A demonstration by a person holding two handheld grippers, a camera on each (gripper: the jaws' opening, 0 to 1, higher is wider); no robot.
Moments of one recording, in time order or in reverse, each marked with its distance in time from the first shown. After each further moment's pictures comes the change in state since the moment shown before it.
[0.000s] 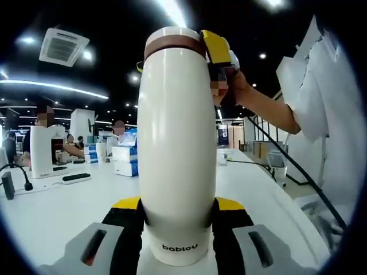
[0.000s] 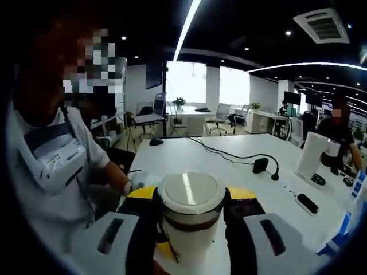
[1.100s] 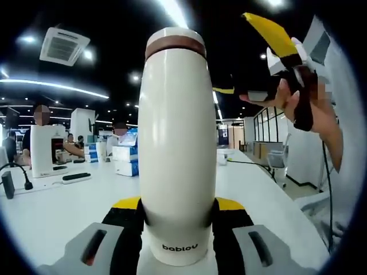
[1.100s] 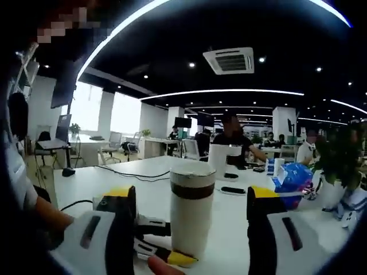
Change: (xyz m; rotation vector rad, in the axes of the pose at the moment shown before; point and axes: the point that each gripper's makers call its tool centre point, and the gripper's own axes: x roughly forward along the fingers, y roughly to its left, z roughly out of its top) left arm -0.001 -0.004 0.001 -0.006 0.000 -0.001; right arm -0.045 0.031 -0.004 0.103 -0.241 -0.891
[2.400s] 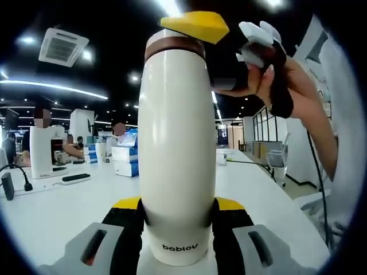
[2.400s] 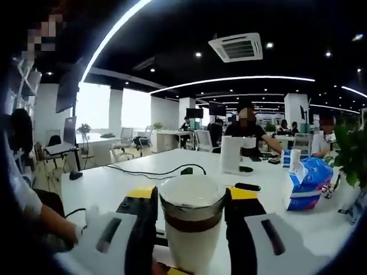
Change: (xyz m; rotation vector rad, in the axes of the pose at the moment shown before) left arm 0.000 0.001 -0.001 0.008 -0.001 -0.006; right arm 0.054 -0.005 0.000 0.047 0.094 0.111
